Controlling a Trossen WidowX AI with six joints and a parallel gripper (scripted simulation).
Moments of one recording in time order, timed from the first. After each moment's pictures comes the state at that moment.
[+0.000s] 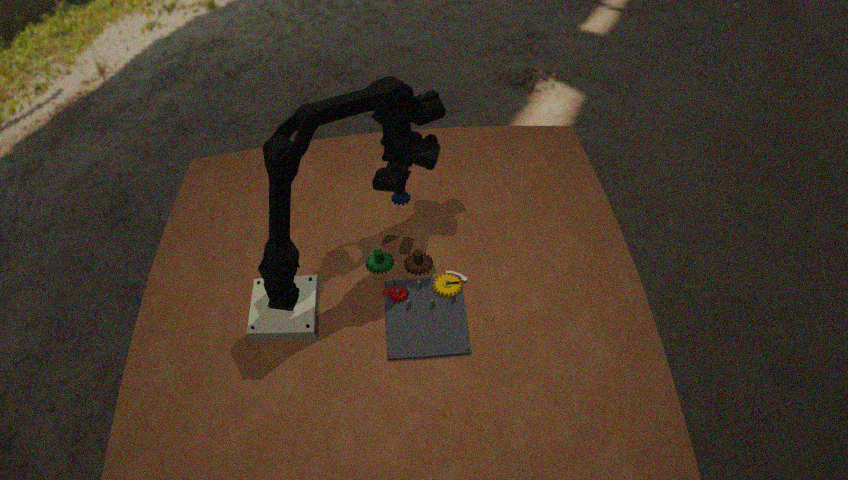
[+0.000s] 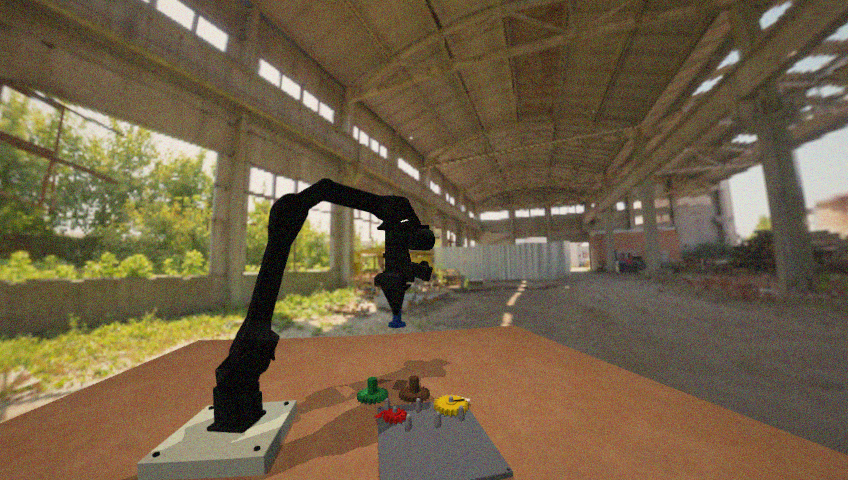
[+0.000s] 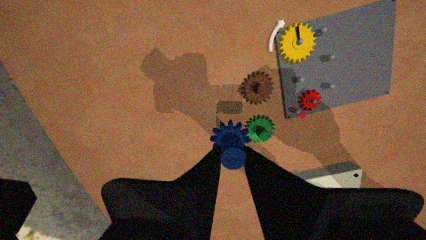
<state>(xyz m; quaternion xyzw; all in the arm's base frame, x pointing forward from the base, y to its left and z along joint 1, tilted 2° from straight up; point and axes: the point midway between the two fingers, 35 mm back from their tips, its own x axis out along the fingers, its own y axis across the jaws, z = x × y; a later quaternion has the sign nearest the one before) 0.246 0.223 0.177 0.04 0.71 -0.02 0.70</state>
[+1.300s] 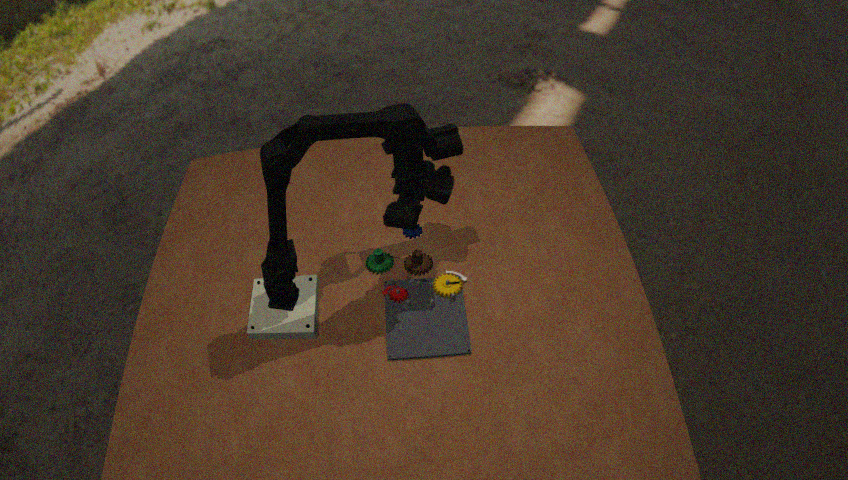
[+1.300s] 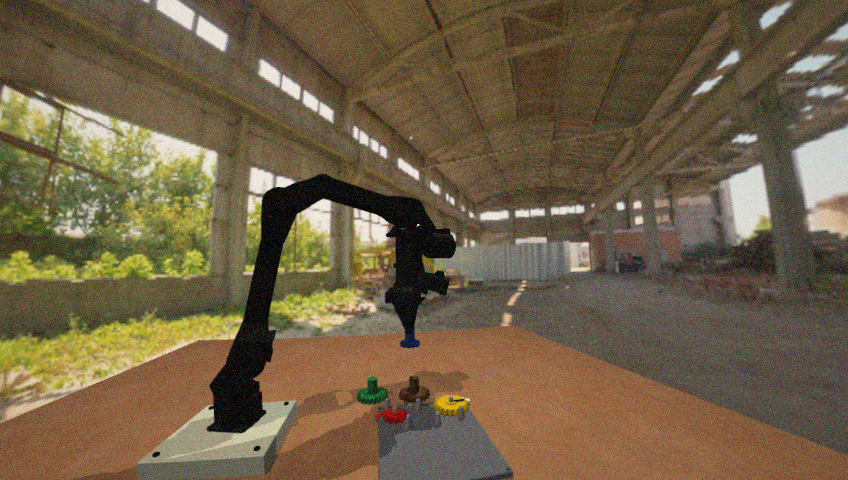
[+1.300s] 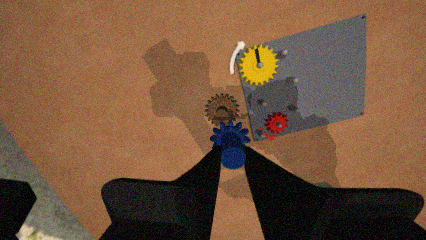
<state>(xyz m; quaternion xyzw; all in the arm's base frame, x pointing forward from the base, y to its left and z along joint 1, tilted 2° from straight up) 0.281 0.150 0.150 0.04 0.71 -0.02 0.70</state>
